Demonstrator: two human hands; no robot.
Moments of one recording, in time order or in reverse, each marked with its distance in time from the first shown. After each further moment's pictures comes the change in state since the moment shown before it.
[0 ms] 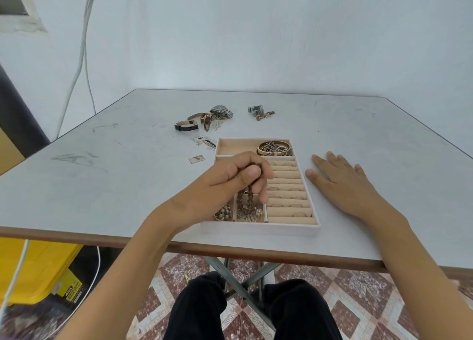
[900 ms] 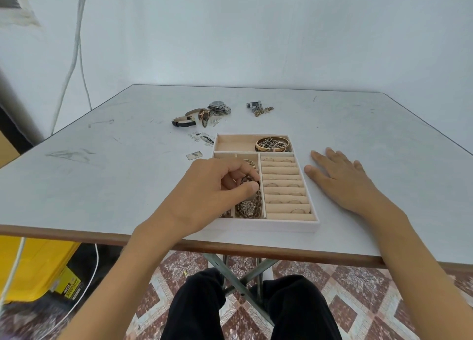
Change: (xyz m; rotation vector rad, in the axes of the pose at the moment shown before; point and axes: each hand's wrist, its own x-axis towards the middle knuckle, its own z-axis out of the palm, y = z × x) left_hand -0.013 0.001 0.002 0.477 0.268 -0.161; right_hand 0.000 0.000 -0.001 0.007 -0.003 0.002
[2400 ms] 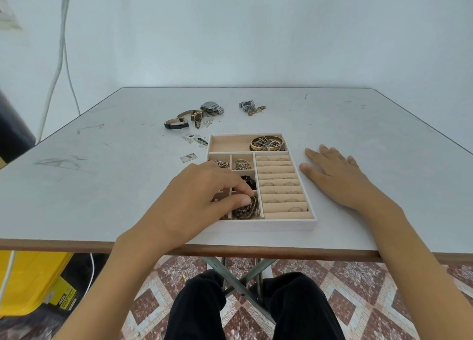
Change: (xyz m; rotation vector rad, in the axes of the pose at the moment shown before) left_hand -0.001 -0.013 -0.008 0.333 -0.081 0.188; right_hand -0.006 -0.004 -0.004 0.029 -0.003 -0.004
